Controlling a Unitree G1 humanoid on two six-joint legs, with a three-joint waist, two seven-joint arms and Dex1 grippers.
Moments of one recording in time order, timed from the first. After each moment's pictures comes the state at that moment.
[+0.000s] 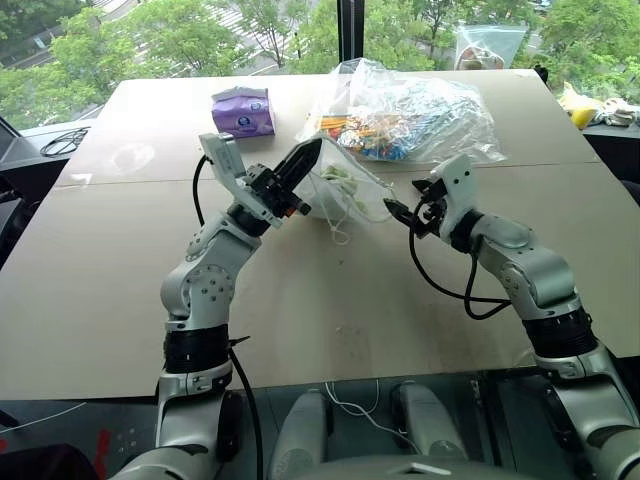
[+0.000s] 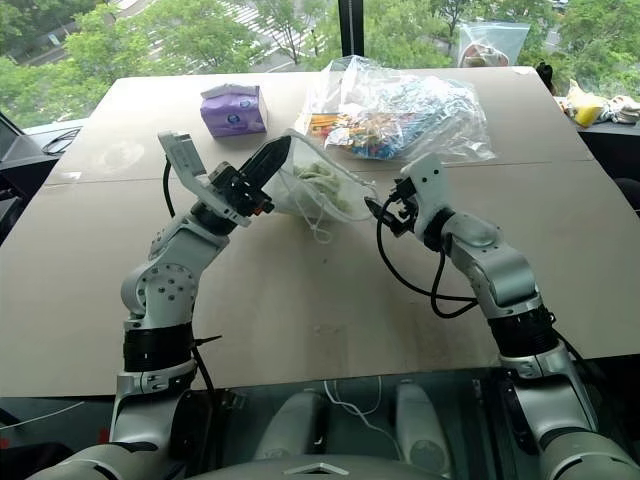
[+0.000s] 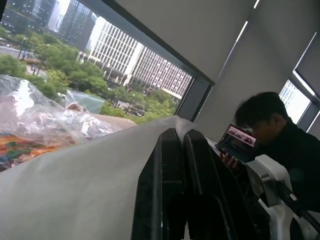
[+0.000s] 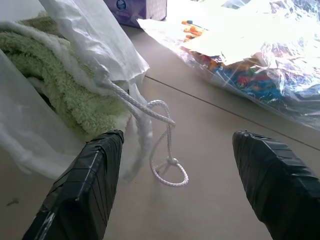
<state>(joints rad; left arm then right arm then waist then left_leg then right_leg) -0.47 0.29 0.23 -0.13 -0.85 0.50 -0.59 -0.56 -0.40 0.16 -0.06 0.35 0.57 0.43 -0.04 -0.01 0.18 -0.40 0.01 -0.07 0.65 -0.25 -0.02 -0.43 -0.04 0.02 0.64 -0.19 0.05</state>
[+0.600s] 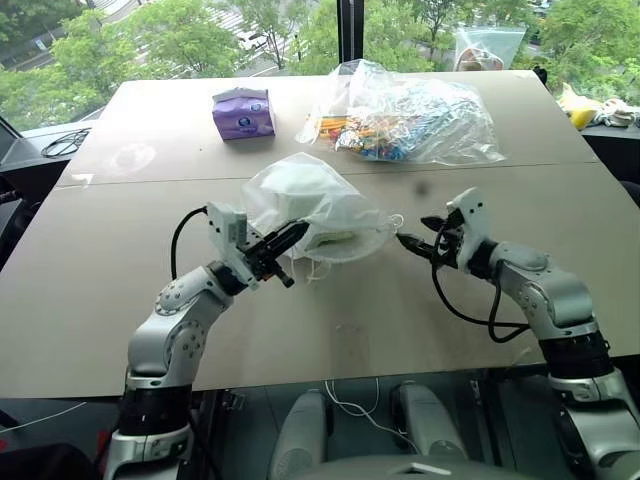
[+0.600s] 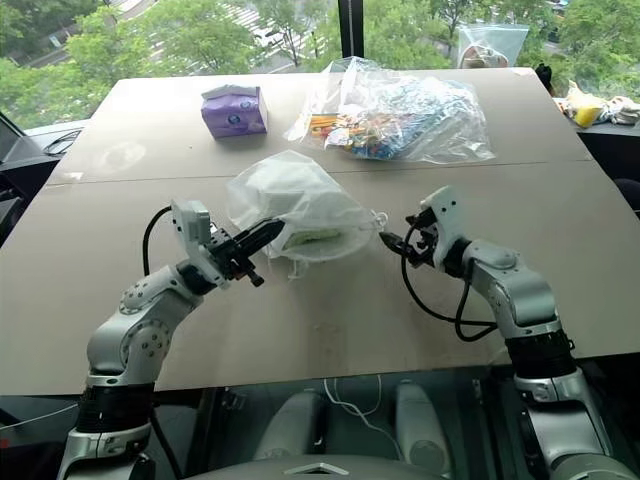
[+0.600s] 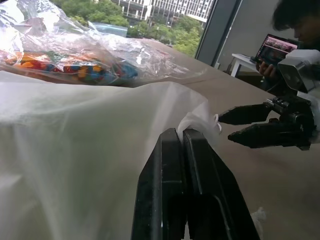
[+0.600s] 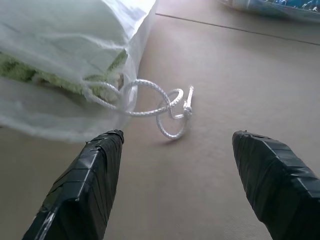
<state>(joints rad) -0.18 0.45 0.15 -0.22 -0.62 0.39 -0.71 -0.43 -0.45 0.14 -0.06 0.33 0.59 0.59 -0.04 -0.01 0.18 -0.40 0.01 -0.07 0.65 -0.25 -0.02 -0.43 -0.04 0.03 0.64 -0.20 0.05</state>
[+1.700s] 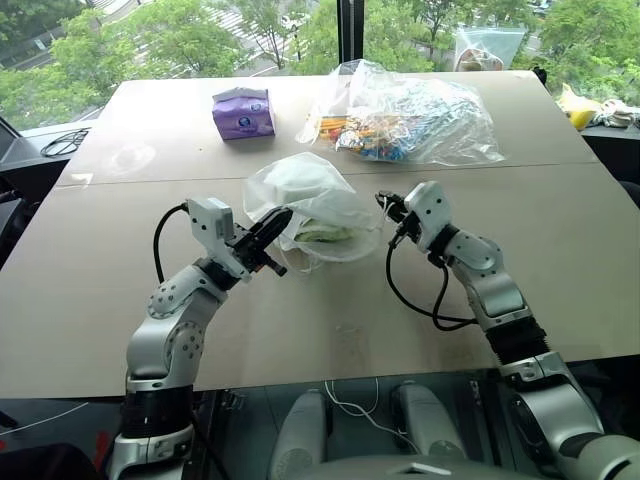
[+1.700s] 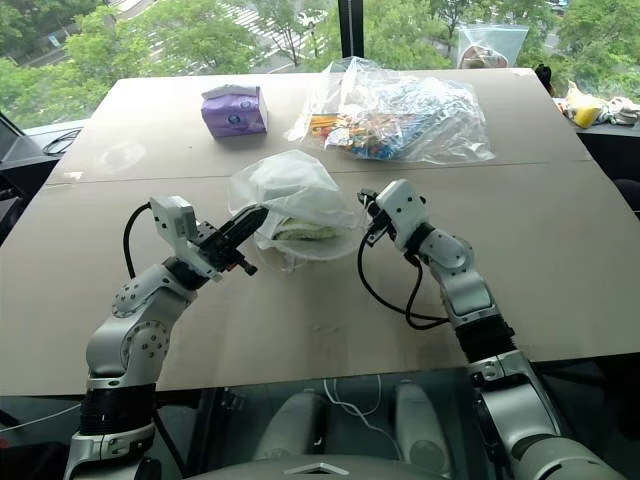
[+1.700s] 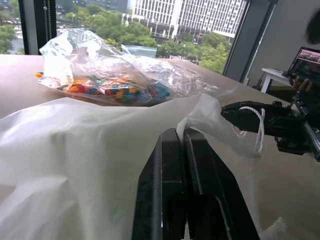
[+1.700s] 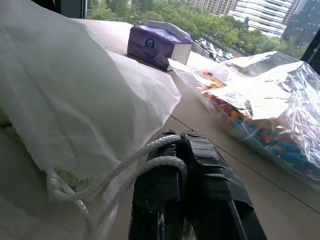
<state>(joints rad) -0.18 0.41 0.19 -0.21 -0.58 0.32 -0.65 -0.54 -0.21 0.16 0.25 0.07 -0.04 0.51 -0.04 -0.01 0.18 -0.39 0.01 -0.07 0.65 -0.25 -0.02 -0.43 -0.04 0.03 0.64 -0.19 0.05</state>
